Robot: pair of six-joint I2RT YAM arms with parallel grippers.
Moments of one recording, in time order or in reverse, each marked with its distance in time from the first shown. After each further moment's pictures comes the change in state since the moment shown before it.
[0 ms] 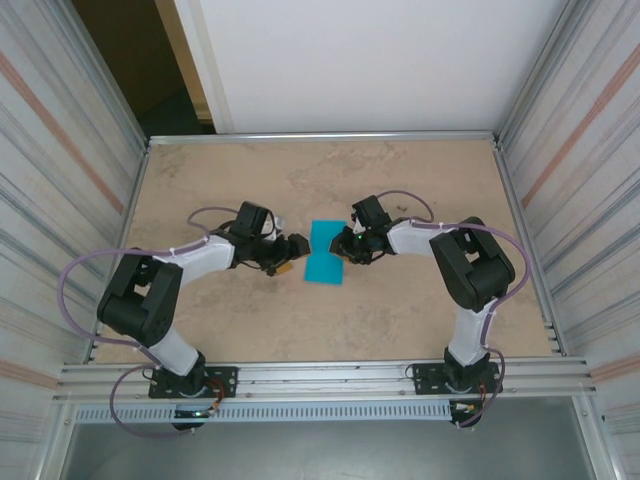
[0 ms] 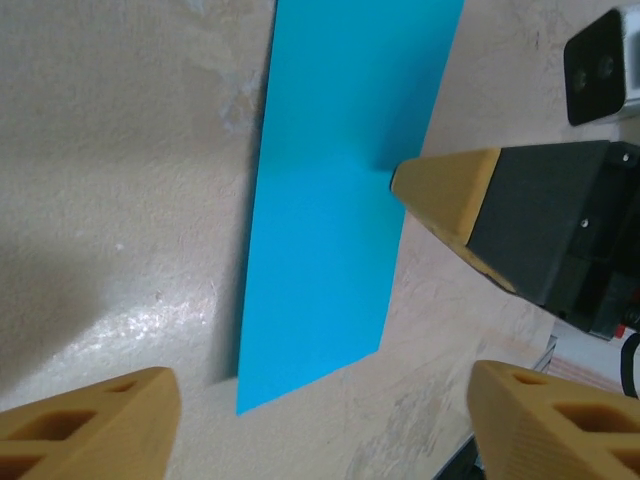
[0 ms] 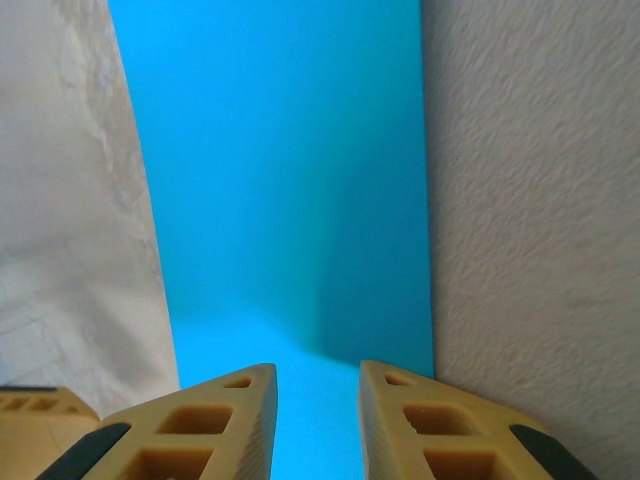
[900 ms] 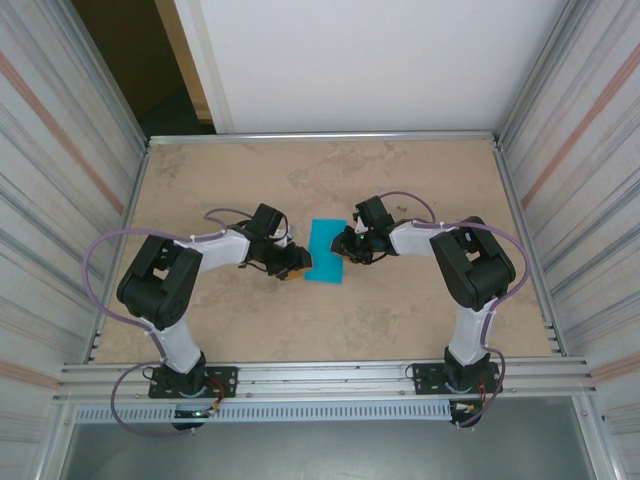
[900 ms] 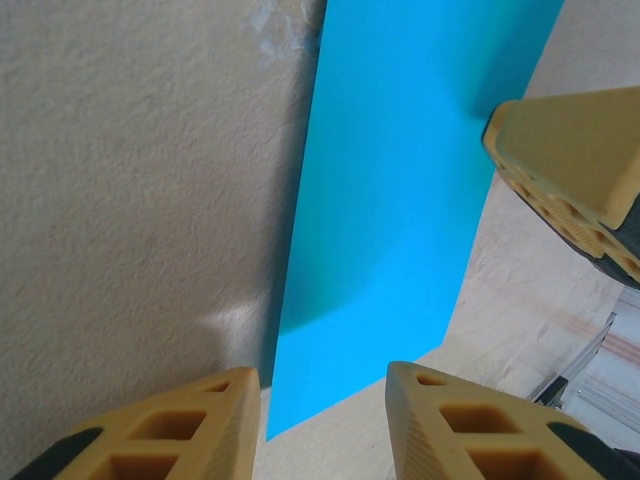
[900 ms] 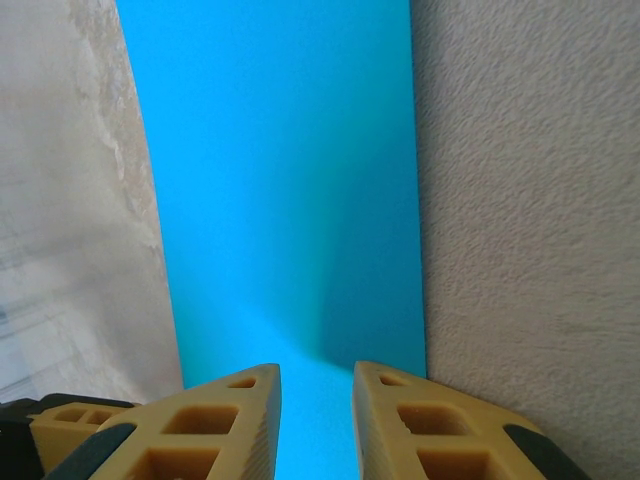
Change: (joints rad) left arm -0.056 0.140 0.086 -0.103 -0.006 0.051; right arm -0.013 0.004 -0.022 0.049 -0.029 0.000
